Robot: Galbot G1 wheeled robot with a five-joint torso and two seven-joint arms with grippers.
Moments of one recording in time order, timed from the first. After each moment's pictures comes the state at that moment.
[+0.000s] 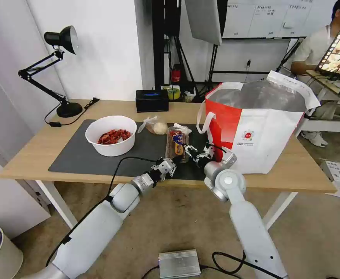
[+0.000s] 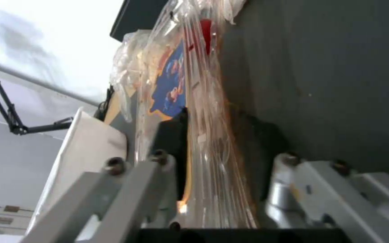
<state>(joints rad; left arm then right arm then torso) 0.76 -1.16 0.08 -1.48 0.01 -0.18 0.25 -0.86 1.43 0.30 1.63 1.25 -0.44 0.35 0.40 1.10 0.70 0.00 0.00</state>
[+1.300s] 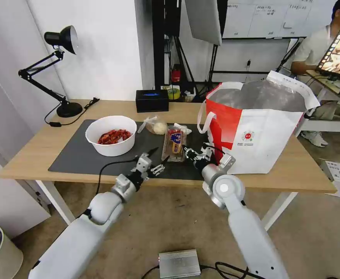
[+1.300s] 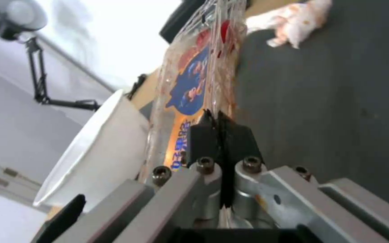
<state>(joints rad) 1.01 -1.06 -0.13 -1.73 -0.28 -0.08 0.16 -0.92 1.37 0.22 1.73 1.04 -0.35 0.19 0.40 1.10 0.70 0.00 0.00</state>
